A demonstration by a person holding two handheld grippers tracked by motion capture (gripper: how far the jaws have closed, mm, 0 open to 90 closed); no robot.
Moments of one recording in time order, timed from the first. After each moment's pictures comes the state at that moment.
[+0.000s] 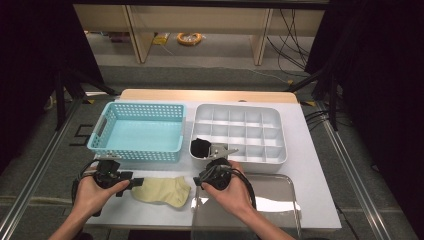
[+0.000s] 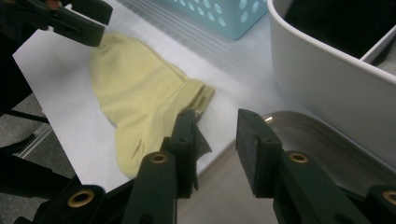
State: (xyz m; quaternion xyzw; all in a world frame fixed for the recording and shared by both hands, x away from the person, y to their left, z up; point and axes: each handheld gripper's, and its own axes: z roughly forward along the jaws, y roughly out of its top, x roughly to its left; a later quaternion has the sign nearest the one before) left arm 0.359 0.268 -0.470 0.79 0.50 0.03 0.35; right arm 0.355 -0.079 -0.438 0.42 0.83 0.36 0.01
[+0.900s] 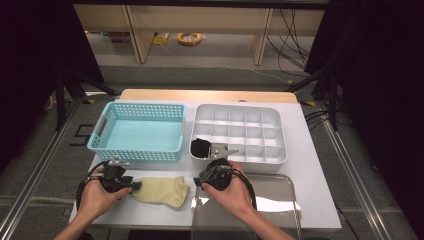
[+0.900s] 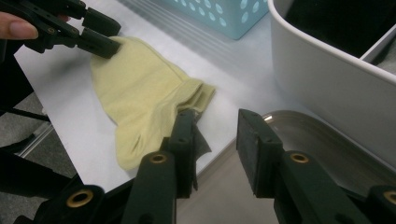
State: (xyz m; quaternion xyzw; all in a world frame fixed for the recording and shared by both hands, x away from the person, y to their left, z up) left arm 0.354 0.255 -0.479 0.83 0.48 0.09 0.28; right arm 0.354 -0.080 -0.438 0.41 0.83 0.37 0.01
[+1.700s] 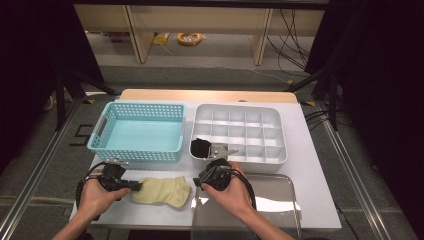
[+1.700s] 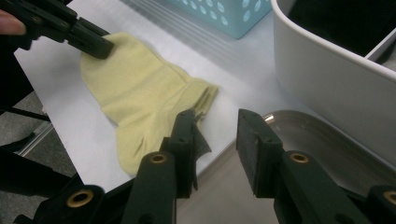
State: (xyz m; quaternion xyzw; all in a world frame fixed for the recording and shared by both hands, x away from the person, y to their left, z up) left arm 0.351 0.254 -0.468 0.81 0.48 0.02 0.32; right arm 0.354 -0.079 -0.438 0.41 0.83 0.37 0.01
